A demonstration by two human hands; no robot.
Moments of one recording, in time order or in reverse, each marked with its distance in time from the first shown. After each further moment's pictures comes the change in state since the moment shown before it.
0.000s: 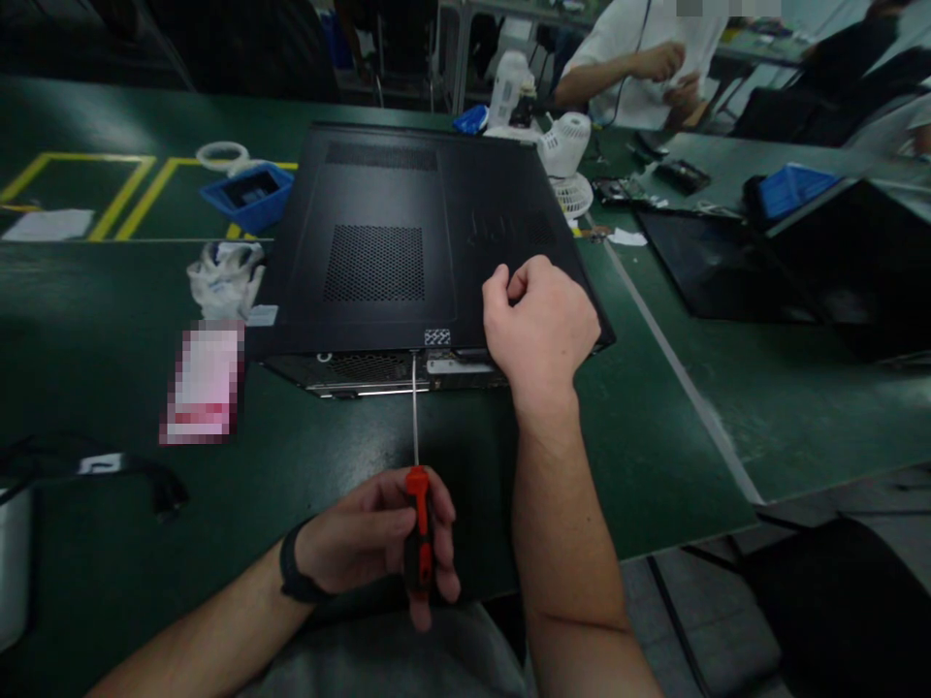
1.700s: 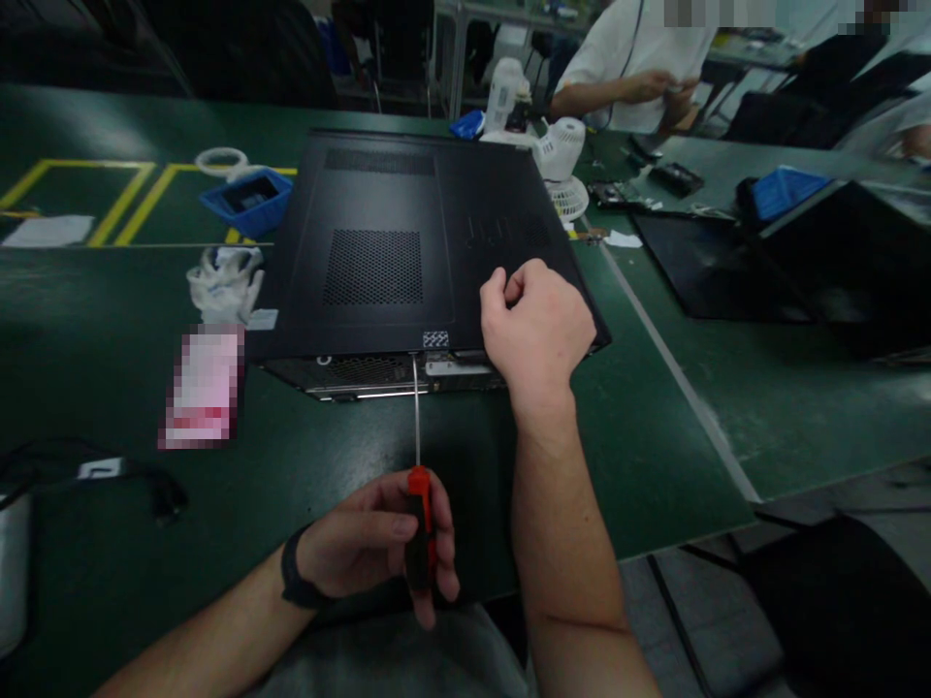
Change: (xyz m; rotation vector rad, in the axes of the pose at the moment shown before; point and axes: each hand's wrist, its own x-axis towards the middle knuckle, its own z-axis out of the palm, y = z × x) left_hand 0.000 -0.001 0.001 -0.044 0.006 -0.003; right_hand 0.001 -0.001 -0.001 0.032 -0.013 0.025
